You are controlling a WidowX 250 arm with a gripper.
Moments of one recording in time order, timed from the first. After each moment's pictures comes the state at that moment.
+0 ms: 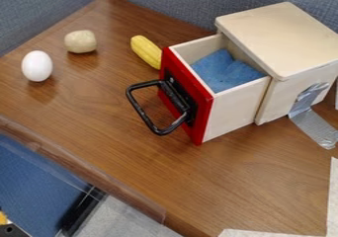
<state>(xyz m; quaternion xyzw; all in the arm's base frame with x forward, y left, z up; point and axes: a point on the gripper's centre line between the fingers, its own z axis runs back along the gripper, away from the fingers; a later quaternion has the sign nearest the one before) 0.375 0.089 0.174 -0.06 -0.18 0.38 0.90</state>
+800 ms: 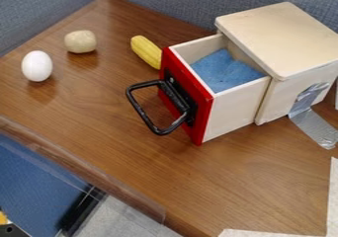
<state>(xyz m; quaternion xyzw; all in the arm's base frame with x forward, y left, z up) 0.295 0.240 0.177 -0.10 -0.15 0.41 0.89</state>
